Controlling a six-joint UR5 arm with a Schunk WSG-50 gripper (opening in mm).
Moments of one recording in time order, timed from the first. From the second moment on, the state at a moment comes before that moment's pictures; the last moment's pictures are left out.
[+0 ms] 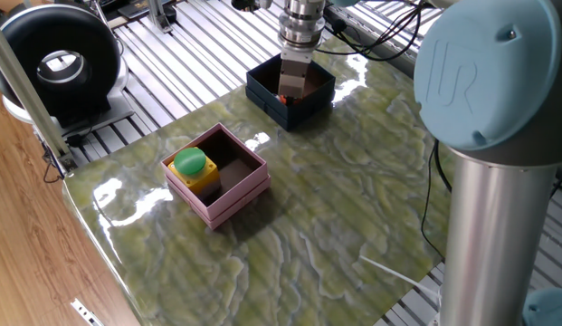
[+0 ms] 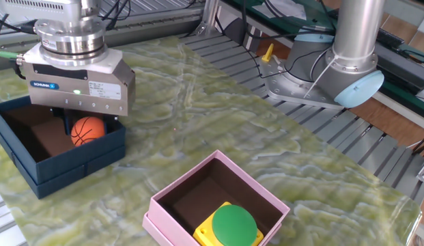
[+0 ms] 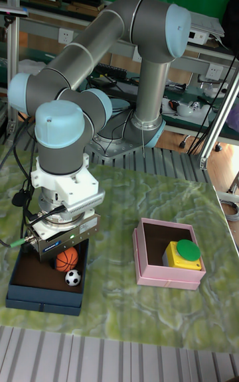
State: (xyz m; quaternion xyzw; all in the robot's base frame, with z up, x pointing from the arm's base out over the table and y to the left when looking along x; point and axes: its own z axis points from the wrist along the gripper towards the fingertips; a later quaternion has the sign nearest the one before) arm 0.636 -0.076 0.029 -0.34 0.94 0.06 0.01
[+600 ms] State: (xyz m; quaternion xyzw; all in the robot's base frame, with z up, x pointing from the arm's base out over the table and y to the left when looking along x) arm 0.651 -0.083 0.066 -0.35 0.94 0.03 0.00
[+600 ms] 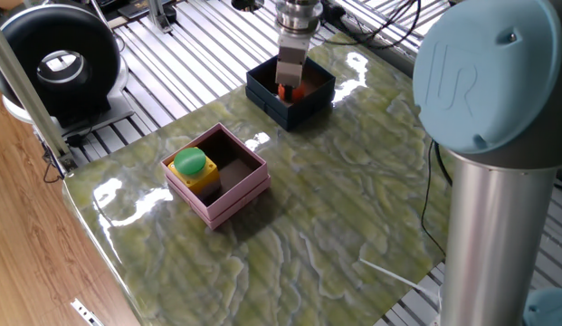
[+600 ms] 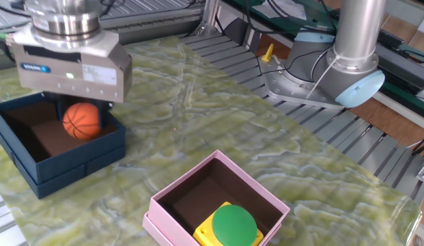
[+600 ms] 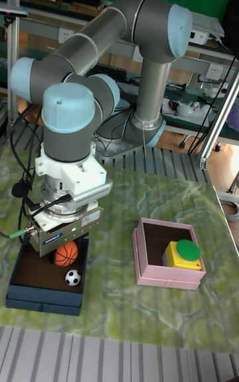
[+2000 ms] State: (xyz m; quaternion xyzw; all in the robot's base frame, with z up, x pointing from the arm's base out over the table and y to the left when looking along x) arm 0.632 0.033 0.128 -0.30 0.95 0.05 -0.03
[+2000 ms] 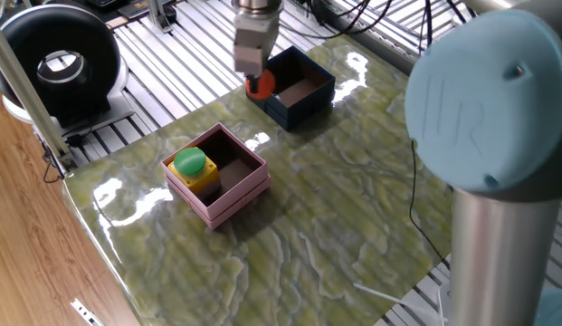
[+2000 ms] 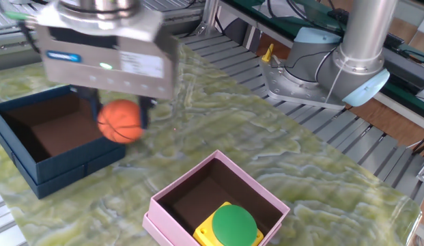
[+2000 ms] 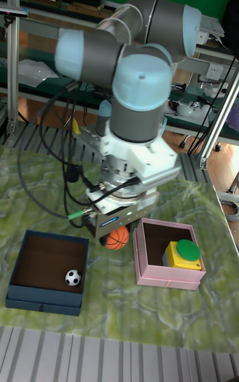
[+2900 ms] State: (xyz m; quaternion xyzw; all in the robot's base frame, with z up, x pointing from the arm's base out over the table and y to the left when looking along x) arm 0.601 0.126 0.114 -0.22 0.97 0.11 -0.05
